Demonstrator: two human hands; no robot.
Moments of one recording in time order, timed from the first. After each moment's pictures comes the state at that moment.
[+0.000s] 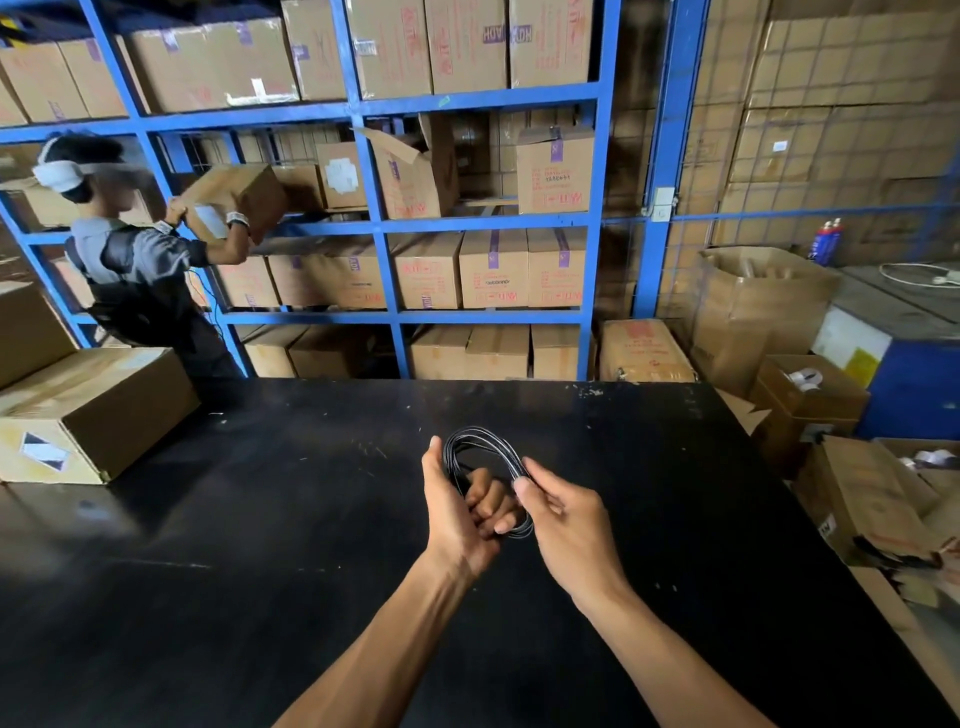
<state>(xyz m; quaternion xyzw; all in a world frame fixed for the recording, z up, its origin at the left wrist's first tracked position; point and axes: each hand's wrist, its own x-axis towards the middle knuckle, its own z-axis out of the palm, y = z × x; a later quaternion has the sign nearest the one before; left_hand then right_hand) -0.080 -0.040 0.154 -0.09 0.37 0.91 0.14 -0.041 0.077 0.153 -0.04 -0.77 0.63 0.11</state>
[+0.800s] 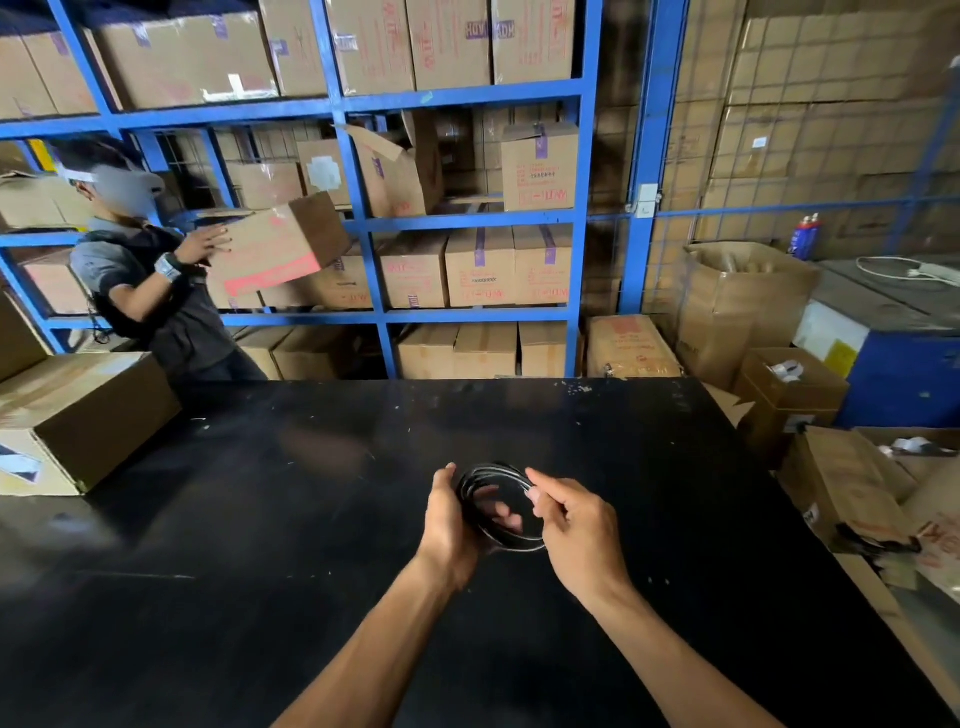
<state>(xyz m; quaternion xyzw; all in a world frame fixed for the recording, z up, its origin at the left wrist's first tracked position) -0.103 -0.046 0.127 -0.15 0.47 0.85 0.18 -0.050 0.094 0.127 0.01 -0.82 0.52 0.23</state>
